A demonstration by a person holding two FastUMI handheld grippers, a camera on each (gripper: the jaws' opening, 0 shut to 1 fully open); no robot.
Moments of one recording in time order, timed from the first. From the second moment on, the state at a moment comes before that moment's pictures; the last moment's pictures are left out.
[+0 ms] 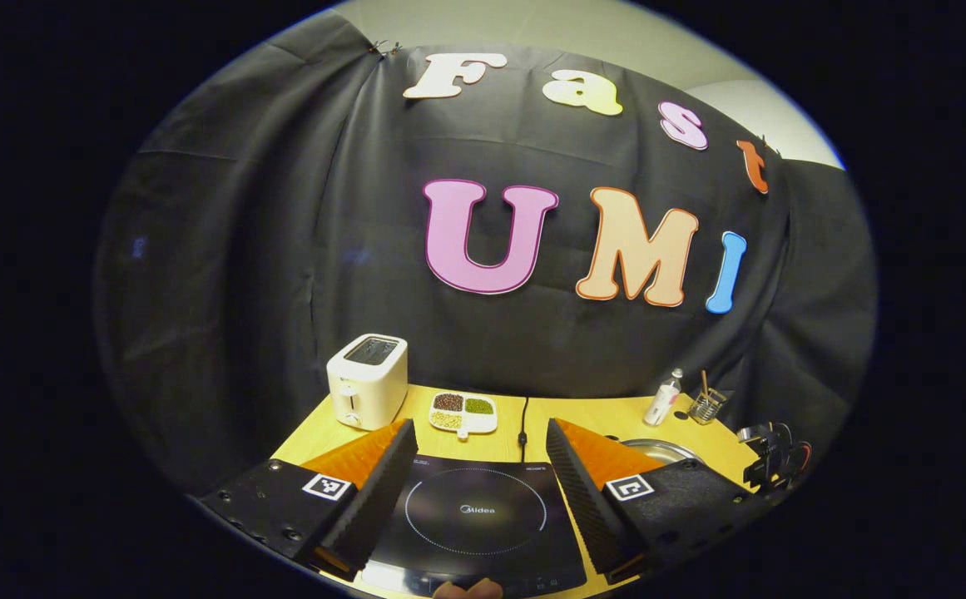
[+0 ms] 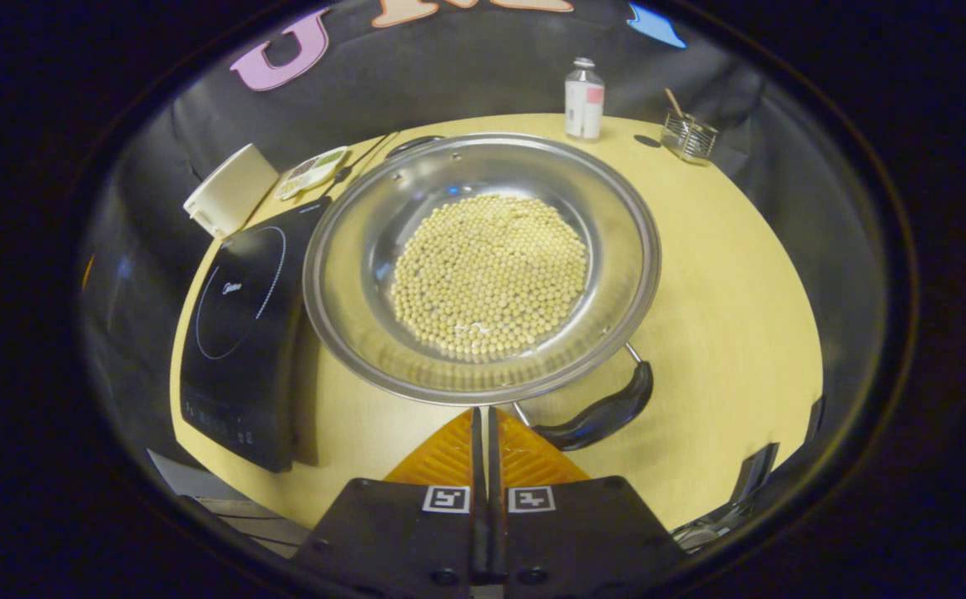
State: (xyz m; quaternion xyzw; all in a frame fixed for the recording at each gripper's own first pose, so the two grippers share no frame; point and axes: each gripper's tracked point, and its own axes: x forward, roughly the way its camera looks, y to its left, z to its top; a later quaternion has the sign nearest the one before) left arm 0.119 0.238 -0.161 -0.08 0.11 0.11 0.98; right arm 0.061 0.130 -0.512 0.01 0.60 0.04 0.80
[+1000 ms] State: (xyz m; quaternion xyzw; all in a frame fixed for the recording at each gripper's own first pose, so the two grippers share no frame) left arm 0.138 0.145 -0.145 -0.06 0.13 0.18 0.97; right arm 0.161 0.004 -0.526 -0.01 0.58 0.10 0.81
